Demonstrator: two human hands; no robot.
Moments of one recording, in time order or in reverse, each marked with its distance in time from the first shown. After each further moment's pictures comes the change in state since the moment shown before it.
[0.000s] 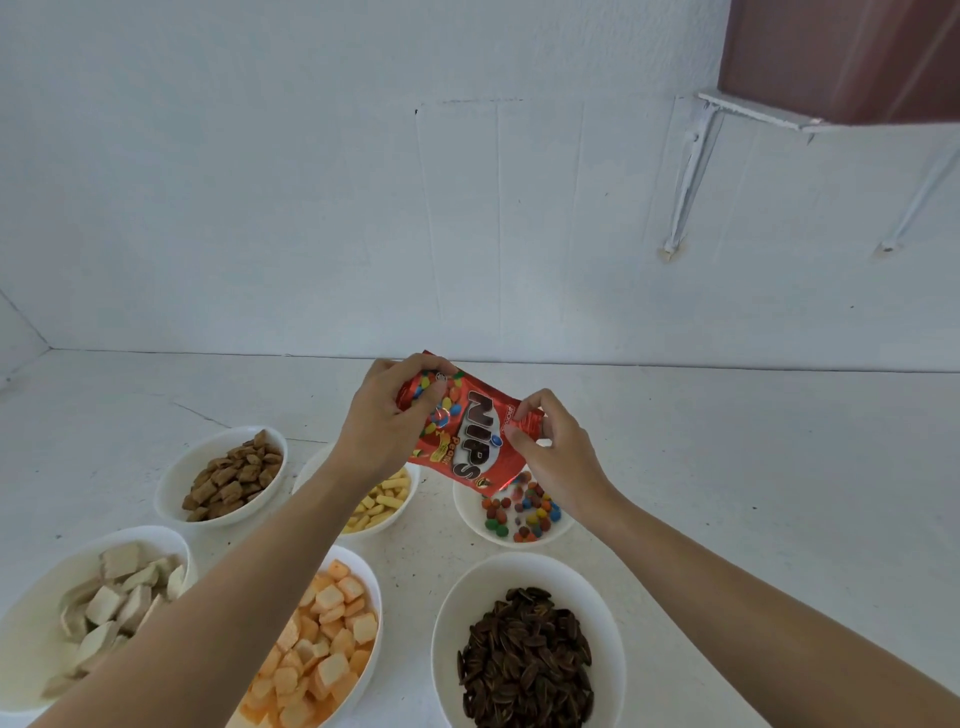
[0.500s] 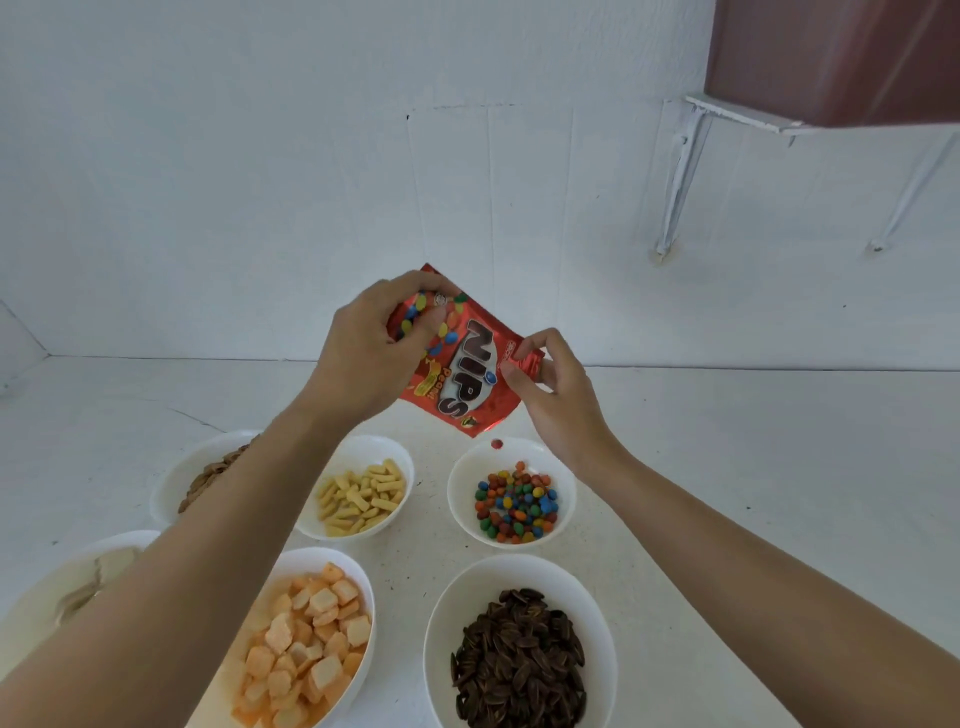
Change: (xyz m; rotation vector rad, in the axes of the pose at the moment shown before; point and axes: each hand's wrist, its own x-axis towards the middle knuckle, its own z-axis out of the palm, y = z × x) left_hand 0.023 0.059 -0.032 0.029 0.052 0.236; right_hand 0.021 -0.045 -0.016 0.126 0.080 -0.199
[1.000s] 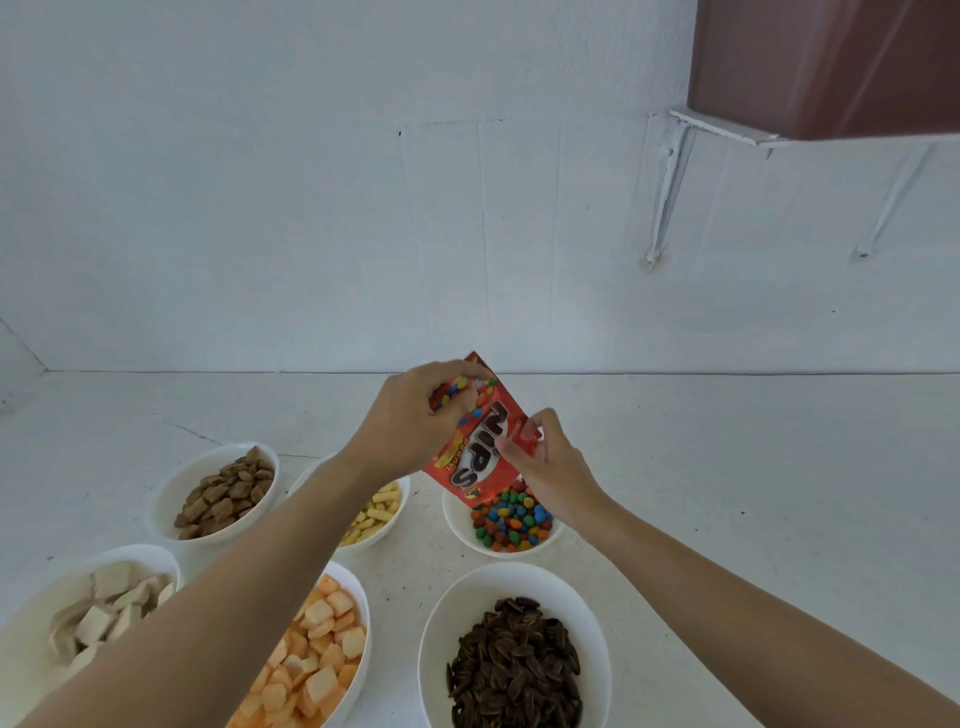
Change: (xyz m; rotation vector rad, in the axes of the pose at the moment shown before) left_hand -0.025 -0.013 0.042 0.058 -0.240 -0.073; right_hand -0.031 0.052 -0.005 -0.262 -0.151 0.300
